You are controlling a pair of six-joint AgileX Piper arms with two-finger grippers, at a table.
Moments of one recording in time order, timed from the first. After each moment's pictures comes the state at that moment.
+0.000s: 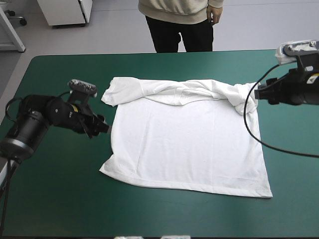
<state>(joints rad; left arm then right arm) -0.23 1.32 -1.21 -0.11 1.03 0.21 -0.05 1.23 -1.58 0.27 1.21 -0.24</state>
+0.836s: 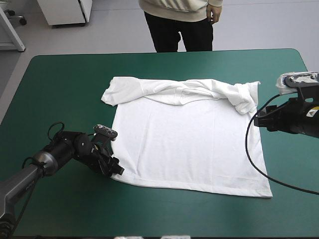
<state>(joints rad) -0.32 1.42 -0.78 -0.22 0.77 0.31 -0.05 1.04 -1.31 0.30 1.13 -0.23</state>
